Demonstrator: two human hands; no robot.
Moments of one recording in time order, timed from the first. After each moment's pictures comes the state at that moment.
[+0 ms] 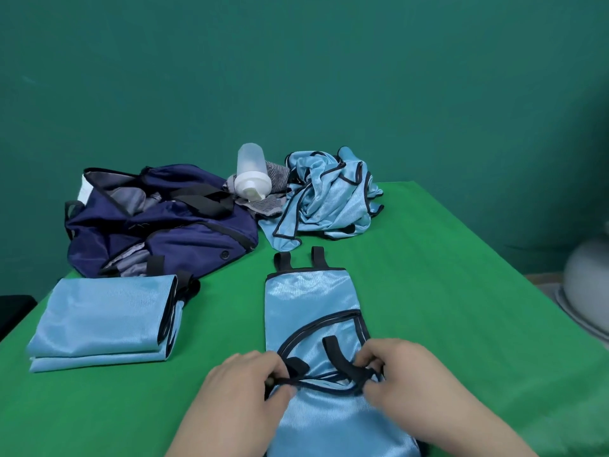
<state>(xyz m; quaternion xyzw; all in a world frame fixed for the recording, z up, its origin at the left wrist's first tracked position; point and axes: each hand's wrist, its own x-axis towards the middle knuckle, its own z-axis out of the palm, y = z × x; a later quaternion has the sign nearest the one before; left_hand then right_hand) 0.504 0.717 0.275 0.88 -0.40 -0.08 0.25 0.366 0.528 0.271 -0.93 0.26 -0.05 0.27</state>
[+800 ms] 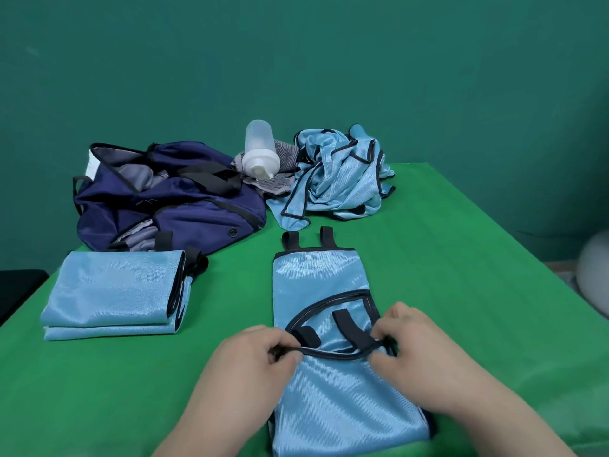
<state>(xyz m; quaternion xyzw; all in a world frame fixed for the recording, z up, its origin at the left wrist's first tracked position) 0.500 0.716 0.273 0.86 -0.31 -0.14 0.38 0.367 0.516 0.263 -0.95 0.22 -0.05 0.22</state>
